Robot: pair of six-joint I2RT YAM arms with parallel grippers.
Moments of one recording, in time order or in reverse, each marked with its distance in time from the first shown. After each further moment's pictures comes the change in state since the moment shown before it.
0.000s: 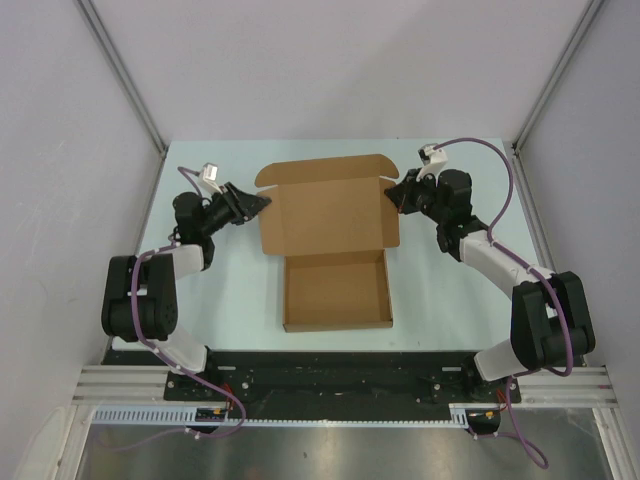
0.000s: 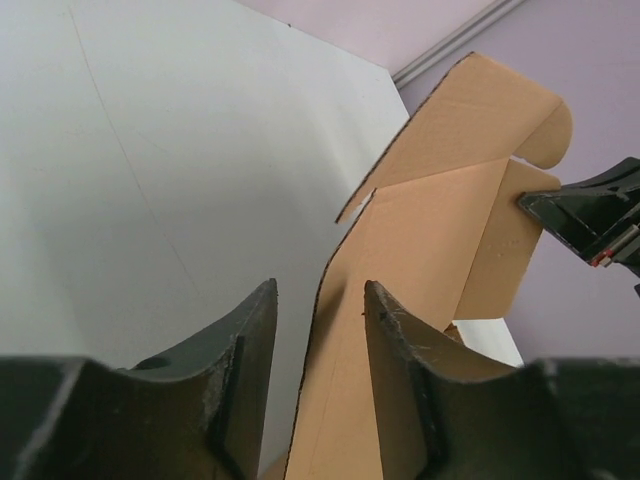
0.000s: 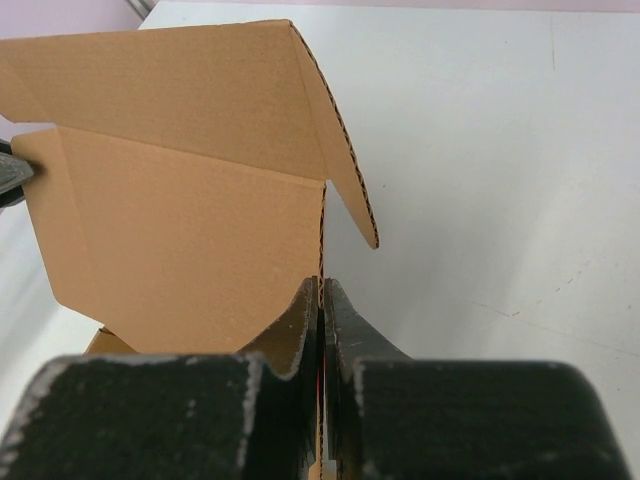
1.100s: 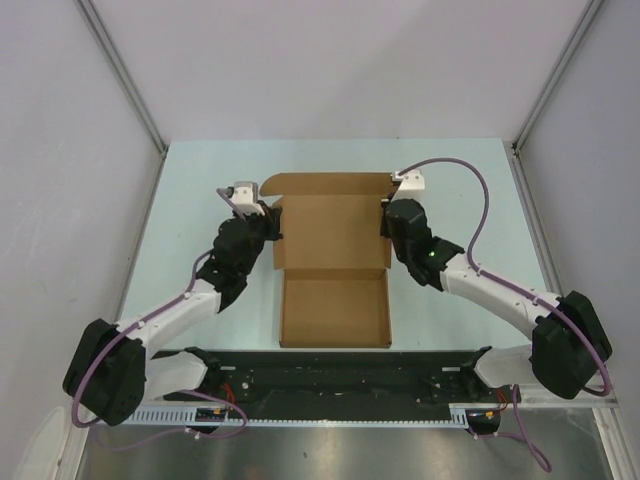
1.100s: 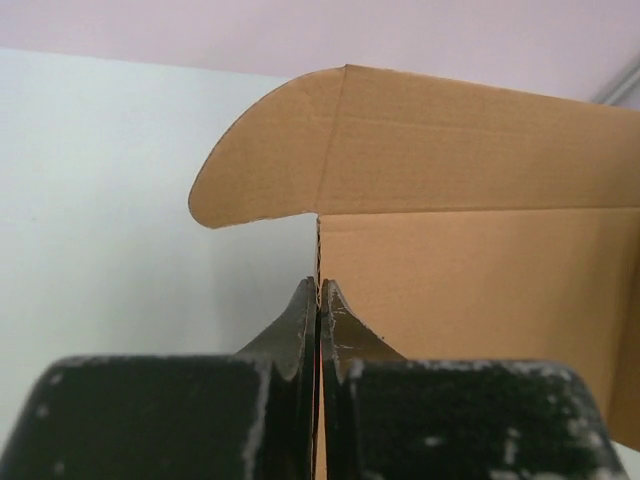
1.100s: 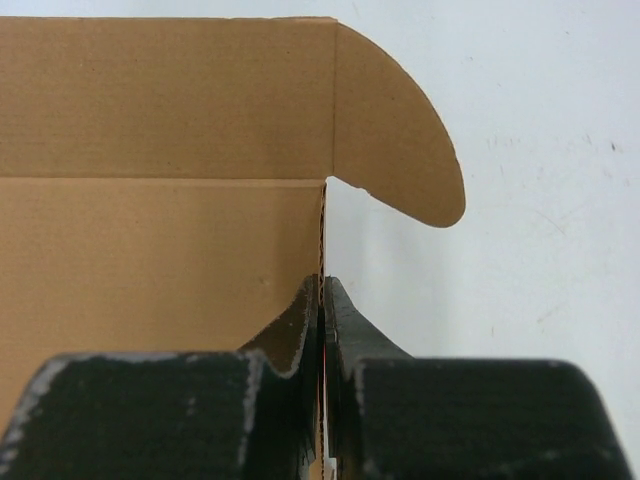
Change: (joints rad) left arm -0.529 -0.454 -0.111 -0.307 -0.939 0.417; right arm 0.394 -0.139 -0.010 -0.285 0.866 0.003
